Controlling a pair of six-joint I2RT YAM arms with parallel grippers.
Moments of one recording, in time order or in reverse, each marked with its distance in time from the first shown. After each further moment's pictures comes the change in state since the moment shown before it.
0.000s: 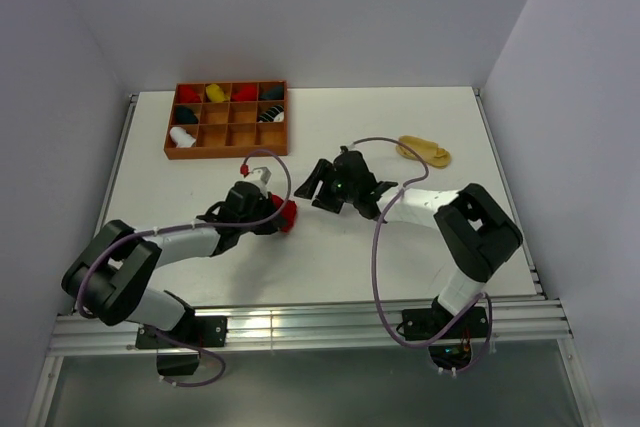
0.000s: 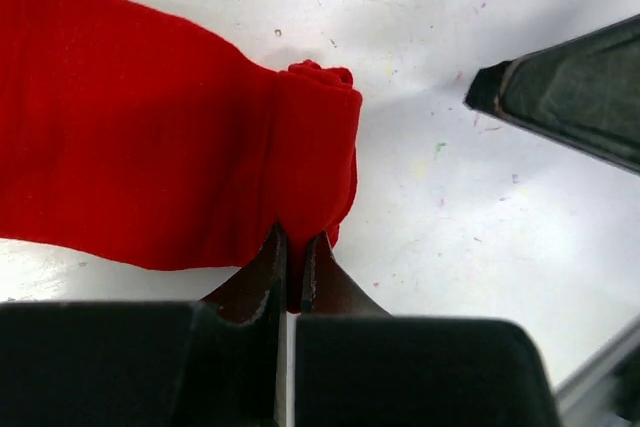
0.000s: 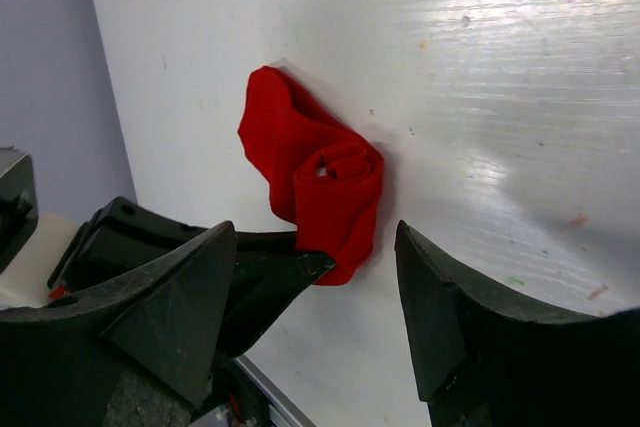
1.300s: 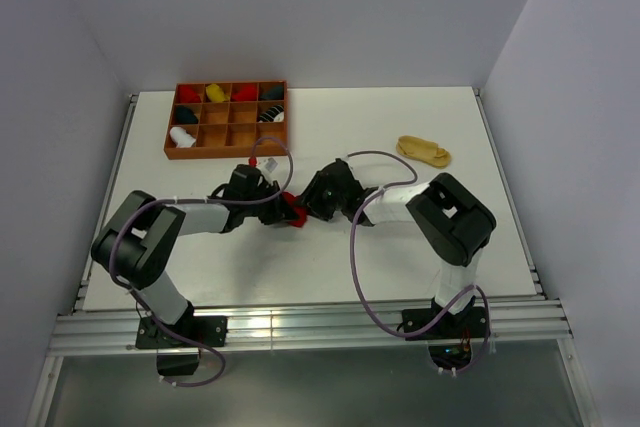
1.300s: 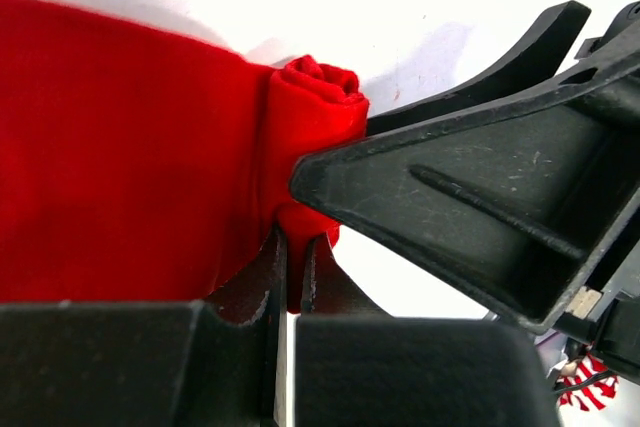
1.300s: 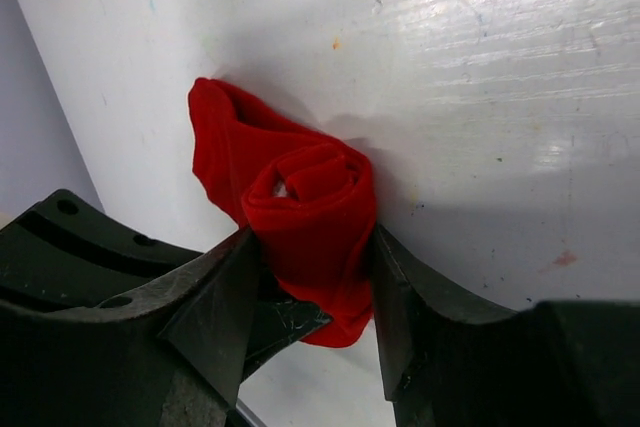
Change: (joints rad) left arm 0.120 0.222 0.135 0.041 0.352 -0.115; right arm 0.051 0.169 0.013 0.089 0.070 0.131
